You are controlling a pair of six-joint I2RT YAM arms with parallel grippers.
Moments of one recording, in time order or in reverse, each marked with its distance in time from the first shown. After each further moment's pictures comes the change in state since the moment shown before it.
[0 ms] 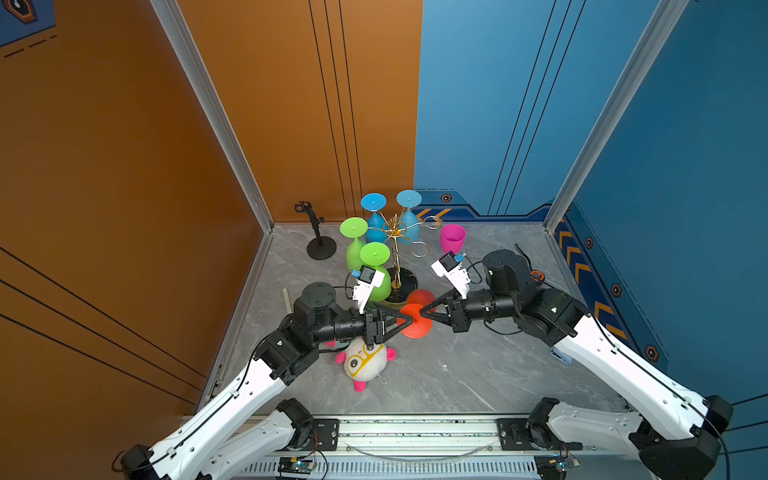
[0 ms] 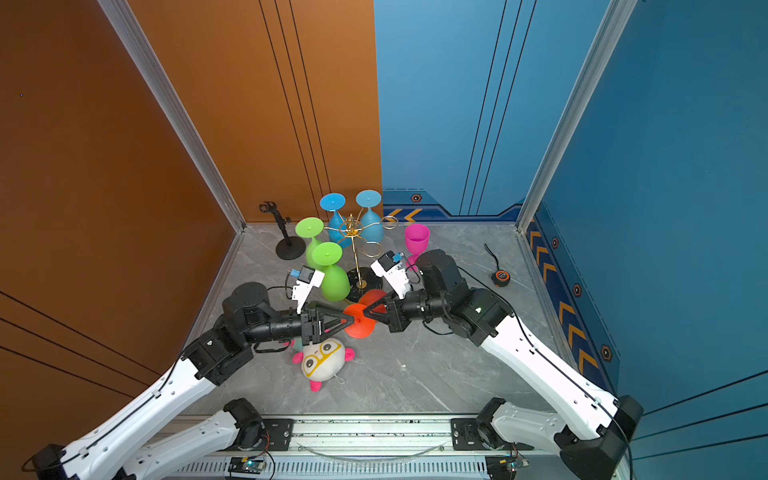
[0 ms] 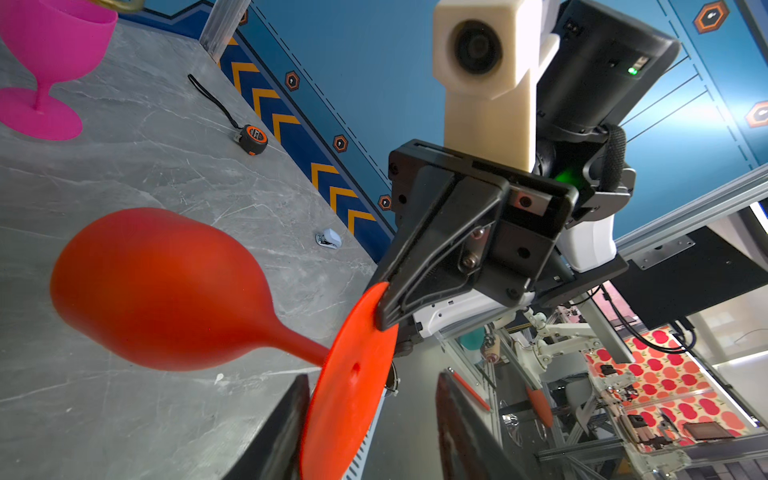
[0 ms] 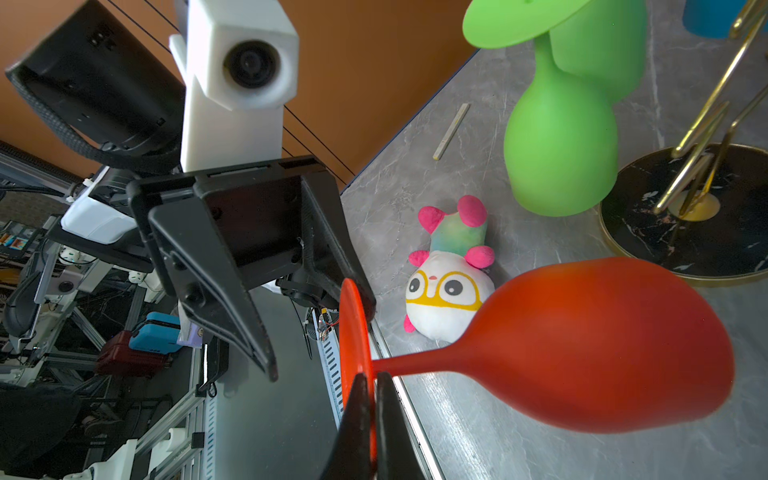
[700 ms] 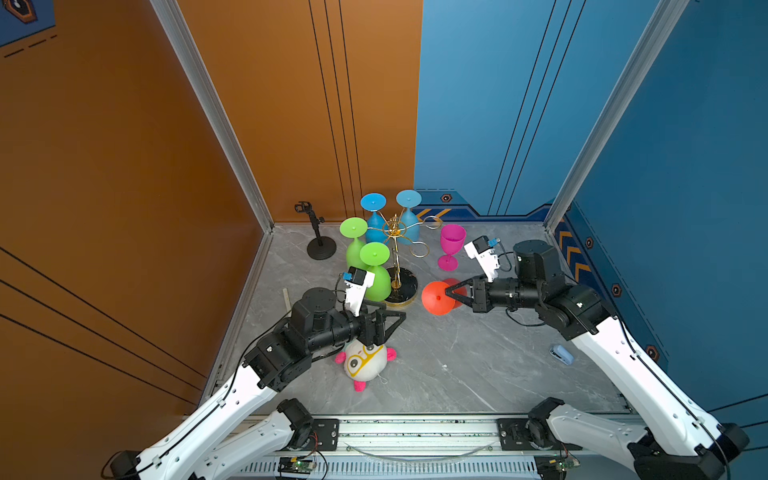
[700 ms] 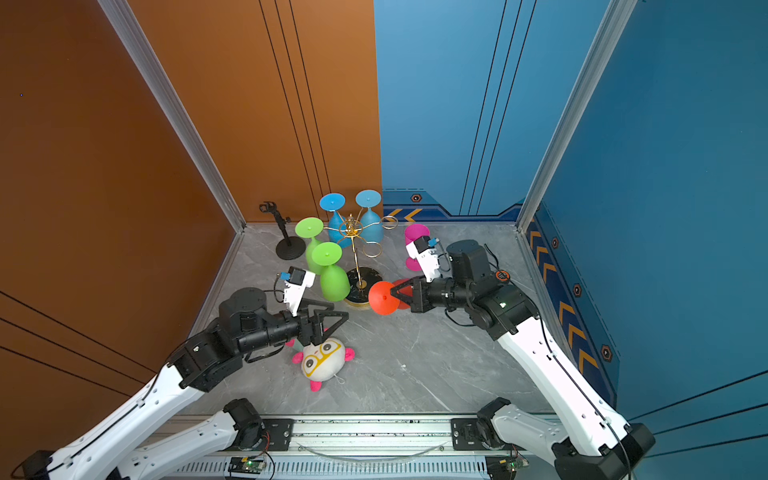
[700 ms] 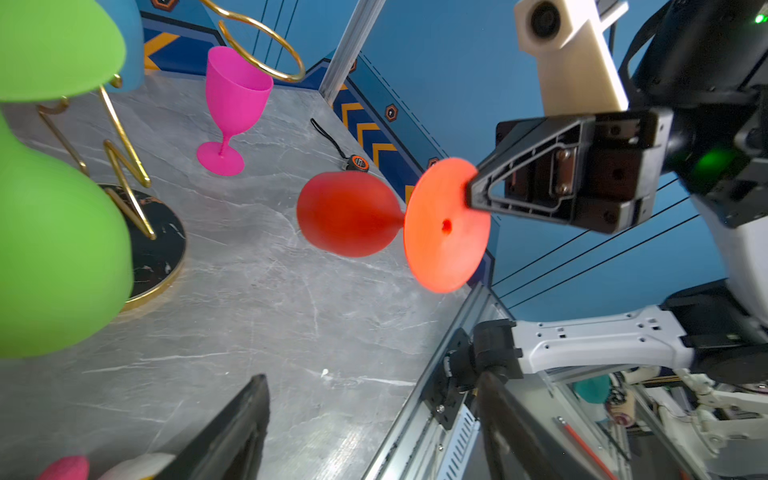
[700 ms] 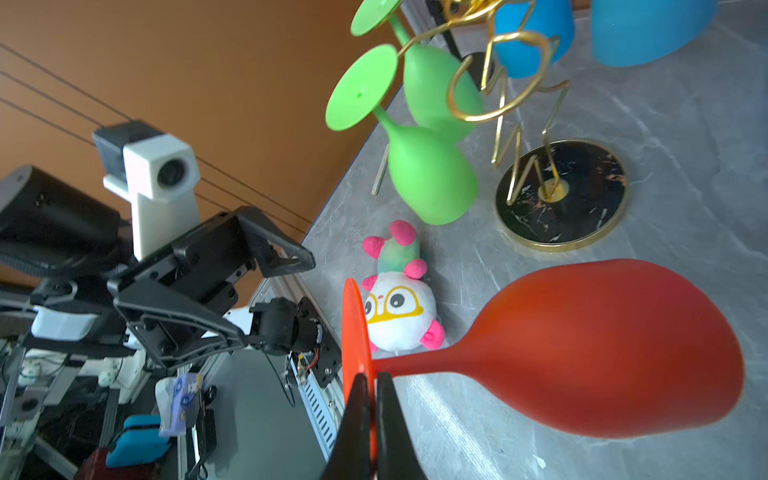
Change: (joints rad) left arm -0.055 -0.027 0.057 -0.187 -0.325 0.134; right arm -0.164 -0.053 0.013 -0.103 0.031 0.044
